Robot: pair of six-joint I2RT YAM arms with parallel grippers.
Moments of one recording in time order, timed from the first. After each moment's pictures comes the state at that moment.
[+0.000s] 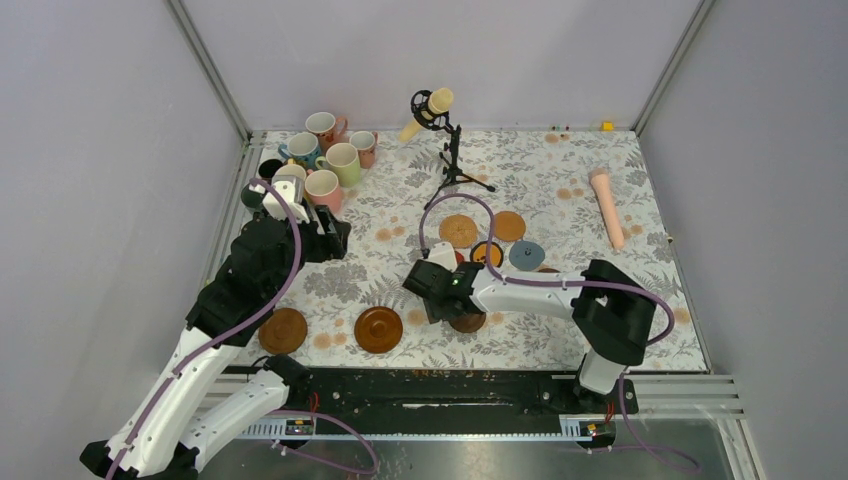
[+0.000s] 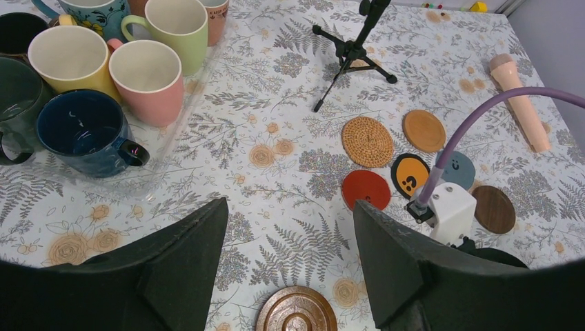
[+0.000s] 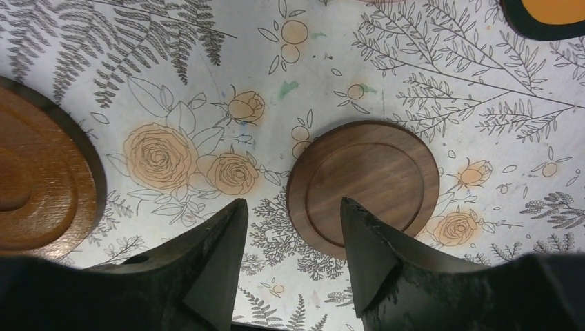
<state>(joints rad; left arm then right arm) -0.53 0.70 0.98 -0.57 -0.24 -0.34 1.12 1.71 1.10 -0.64 0.38 0.77</state>
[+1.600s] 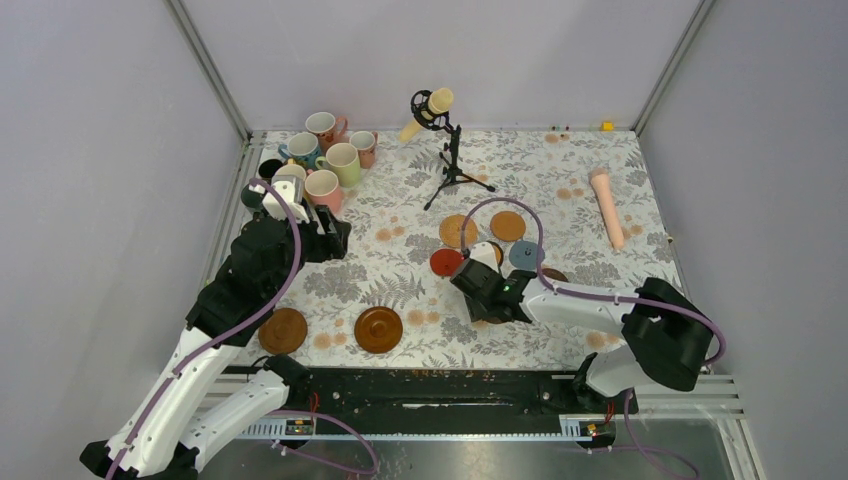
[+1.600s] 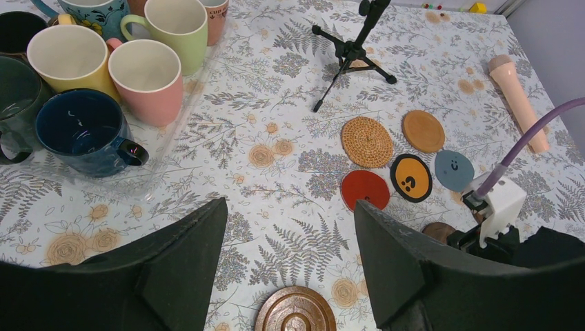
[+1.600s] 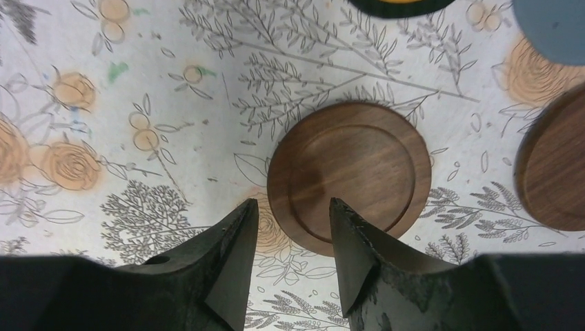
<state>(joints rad) -0.53 0.70 0.98 -0.57 -0.24 -0.35 0.97 1.44 0.76 -0.47 0.40 0.59</state>
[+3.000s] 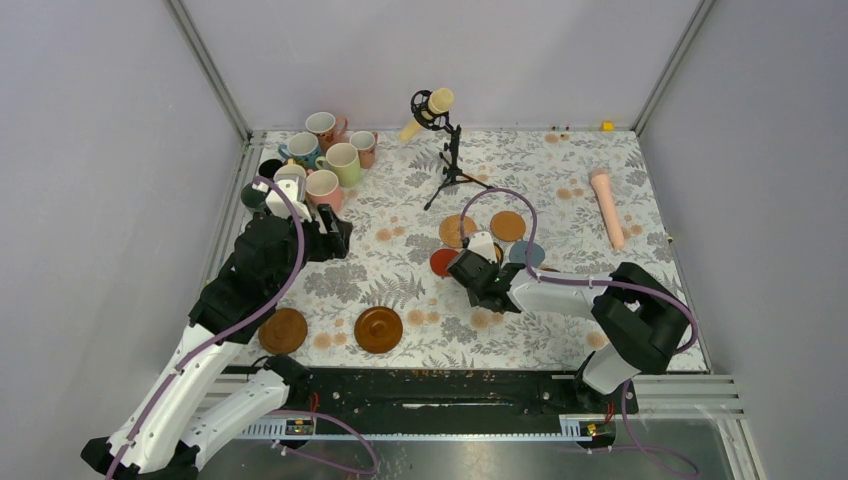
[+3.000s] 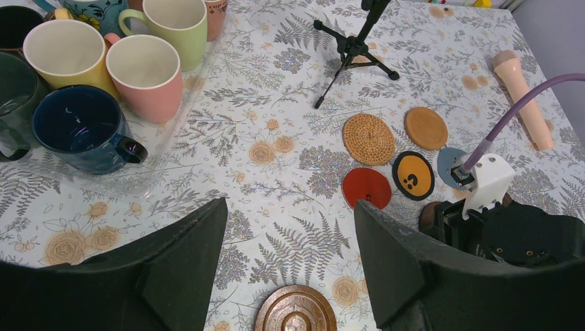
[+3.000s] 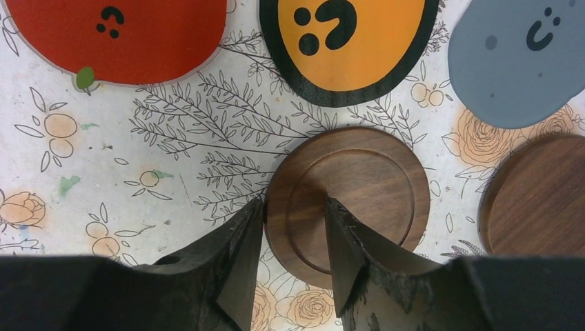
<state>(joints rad) -0.53 0.72 0.98 -0.57 -0.24 -0.35 0.91 1.58 0.78 -0.34 0.51 0.54</state>
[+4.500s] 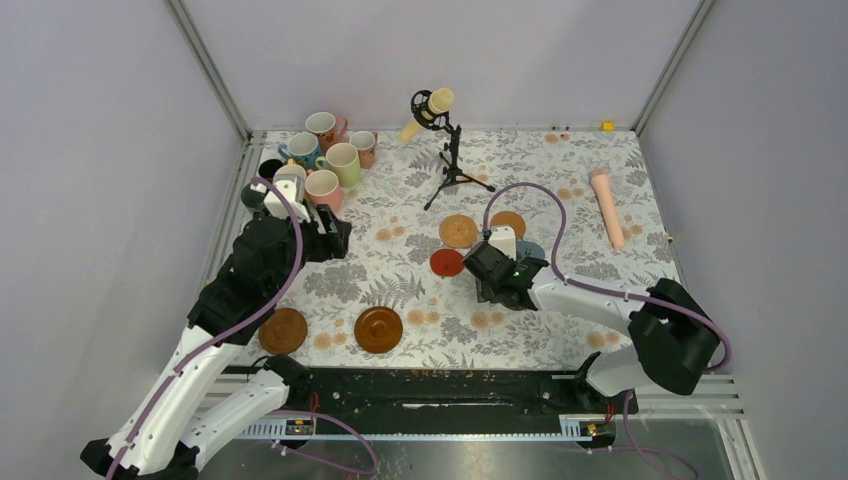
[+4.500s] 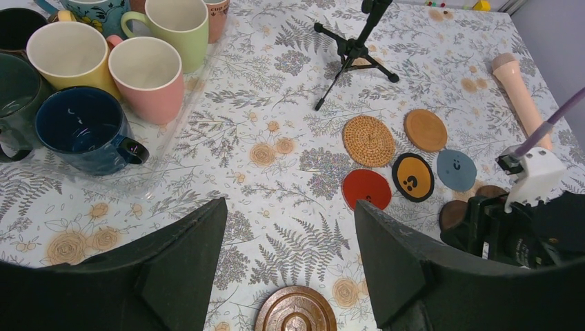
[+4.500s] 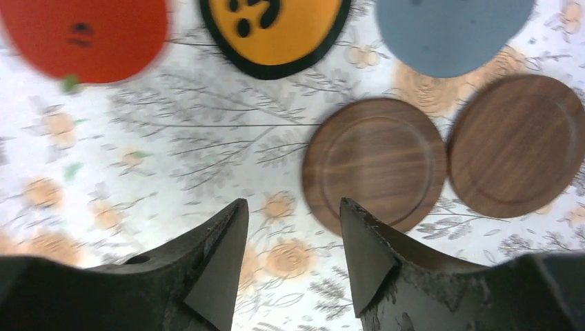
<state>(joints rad) -0.53 0.71 0.98 -0.57 -0.25 -0.35 0.85 1.44 0.78 -0.50 0.49 0.67</state>
